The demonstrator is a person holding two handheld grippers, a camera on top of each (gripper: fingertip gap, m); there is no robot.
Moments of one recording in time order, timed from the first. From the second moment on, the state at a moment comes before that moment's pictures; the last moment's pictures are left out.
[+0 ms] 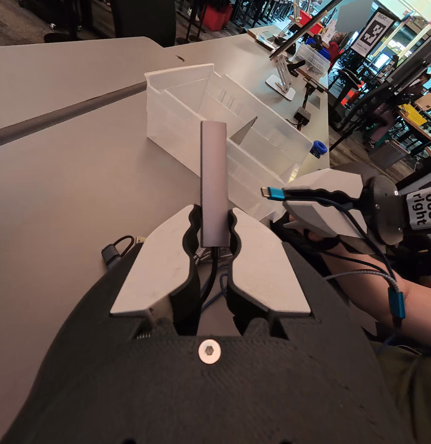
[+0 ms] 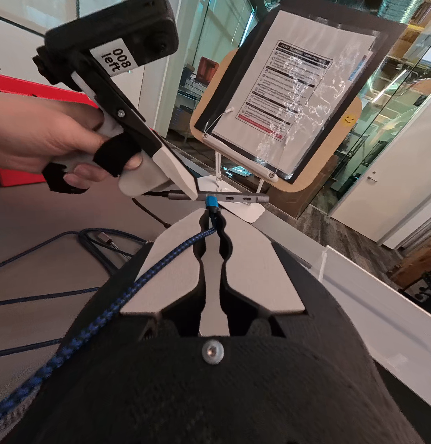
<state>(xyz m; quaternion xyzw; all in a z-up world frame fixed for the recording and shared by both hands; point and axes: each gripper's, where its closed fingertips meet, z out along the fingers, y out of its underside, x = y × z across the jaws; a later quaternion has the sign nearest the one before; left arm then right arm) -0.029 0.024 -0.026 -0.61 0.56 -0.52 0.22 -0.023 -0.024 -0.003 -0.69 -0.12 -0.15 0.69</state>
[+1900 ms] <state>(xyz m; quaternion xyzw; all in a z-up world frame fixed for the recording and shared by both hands) -0.057 0.022 -0.004 -0.52 0.72 -0.31 0.35 -0.038 -0.014 -0.018 -0.71 -0.15 -0.08 0.69</state>
